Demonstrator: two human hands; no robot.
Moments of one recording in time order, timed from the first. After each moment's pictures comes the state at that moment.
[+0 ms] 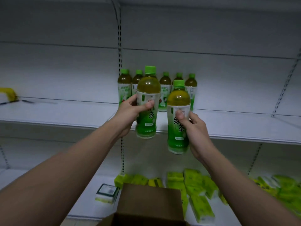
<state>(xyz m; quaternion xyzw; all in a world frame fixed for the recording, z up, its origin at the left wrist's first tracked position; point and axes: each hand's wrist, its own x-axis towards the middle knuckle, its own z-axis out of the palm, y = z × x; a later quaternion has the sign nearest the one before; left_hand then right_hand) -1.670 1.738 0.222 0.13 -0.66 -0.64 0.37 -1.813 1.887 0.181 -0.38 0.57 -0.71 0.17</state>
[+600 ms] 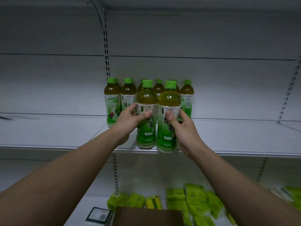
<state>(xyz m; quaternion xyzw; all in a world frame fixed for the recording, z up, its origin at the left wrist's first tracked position) -1.750 1.686 0.218 0.15 -0.69 -0.61 0.36 -1.873 1.818 0.194 -0.40 0.55 -0.71 0.17</state>
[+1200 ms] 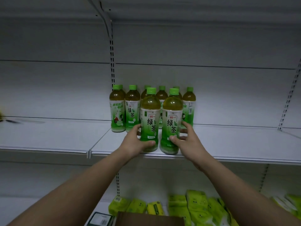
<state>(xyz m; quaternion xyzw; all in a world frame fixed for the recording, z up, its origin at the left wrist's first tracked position) -1.737 1.700 0.181 0.28 -0.78 -0.47 0.31 -1.880 1.833 0.179 -0.40 0.67 -0.61 0.13</state>
